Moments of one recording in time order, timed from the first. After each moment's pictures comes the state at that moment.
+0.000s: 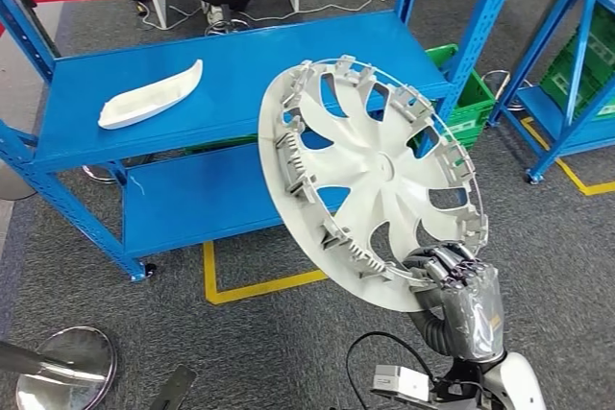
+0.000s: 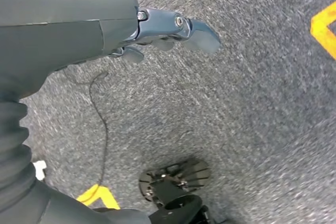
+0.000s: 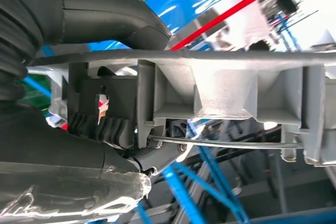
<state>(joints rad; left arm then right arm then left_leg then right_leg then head) -0.05 -0.17 0.69 -0.21 -0.92 0.20 -0.30 0.12 -0.19 0.37 -1.80 0.90 -0.51 -0.28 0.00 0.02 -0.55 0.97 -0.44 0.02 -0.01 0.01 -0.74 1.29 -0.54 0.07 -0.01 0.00</state>
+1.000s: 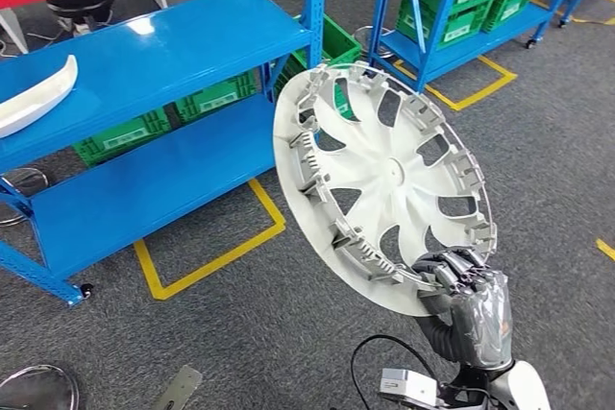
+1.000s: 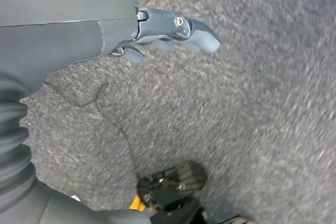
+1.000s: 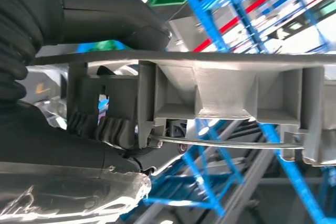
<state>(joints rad) -0.05 -0.18 0.69 -0.21 -0.96 0.20 -0.31 0.16 -0.18 0.34 -1.82 0.90 -0.51 -0.28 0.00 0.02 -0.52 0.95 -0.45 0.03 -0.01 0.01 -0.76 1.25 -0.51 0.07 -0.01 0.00</state>
